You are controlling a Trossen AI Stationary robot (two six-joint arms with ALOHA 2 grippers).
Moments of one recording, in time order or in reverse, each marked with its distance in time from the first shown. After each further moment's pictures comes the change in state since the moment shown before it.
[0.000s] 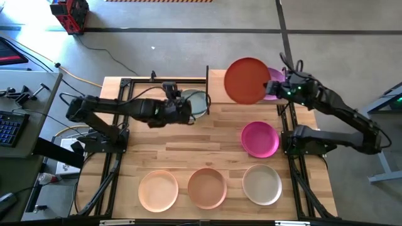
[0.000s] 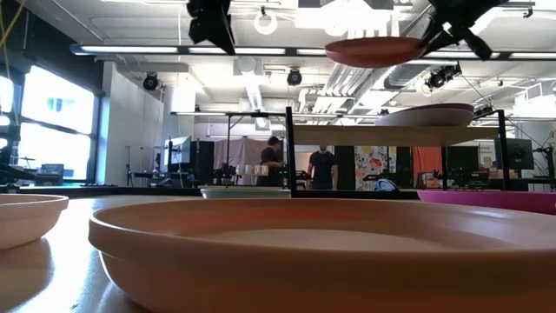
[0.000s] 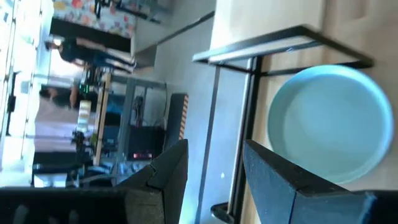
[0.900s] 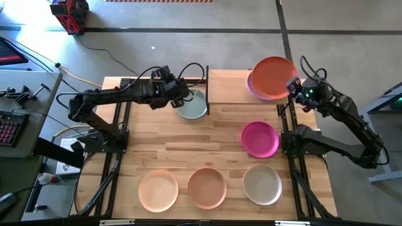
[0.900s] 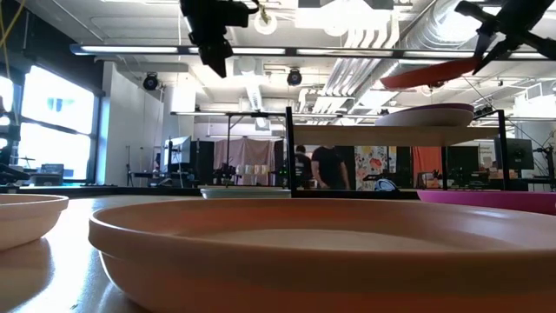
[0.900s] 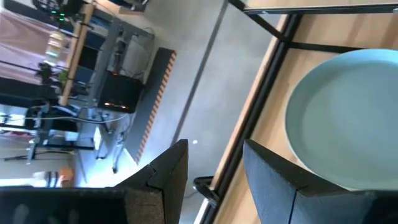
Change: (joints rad) left arm 0.257 0.000 0.000 0.000 0.139 -0.108; right arm -0.188 -0.150 0.000 -0.348 0.122 0.446
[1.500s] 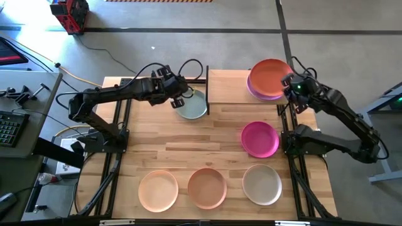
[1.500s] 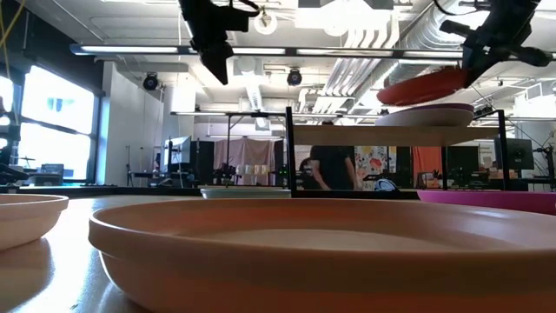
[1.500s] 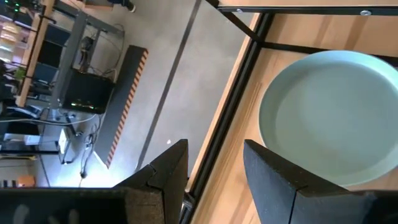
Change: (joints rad) left arm 0.049 0.000 0.000 0.000 0.147 0.000; right arm -0.005 0.128 0.000 -0.011 -0.010 0.247
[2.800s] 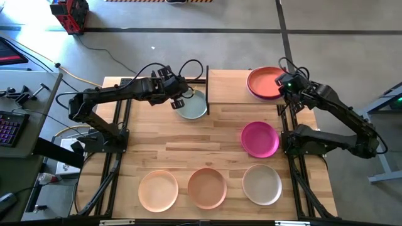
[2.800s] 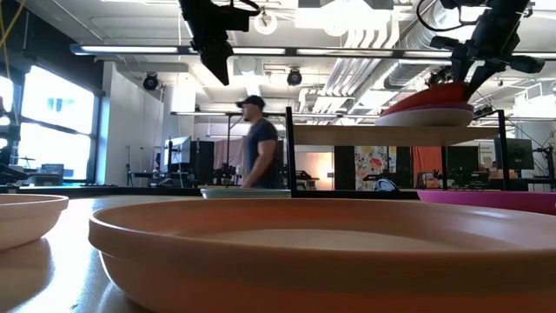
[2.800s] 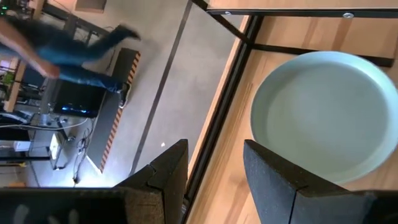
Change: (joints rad) left arm 0.000 0.000 0.000 0.000 0.039 0.010; right arm 0.000 0.102 0.000 -0.017 0.005 0.016
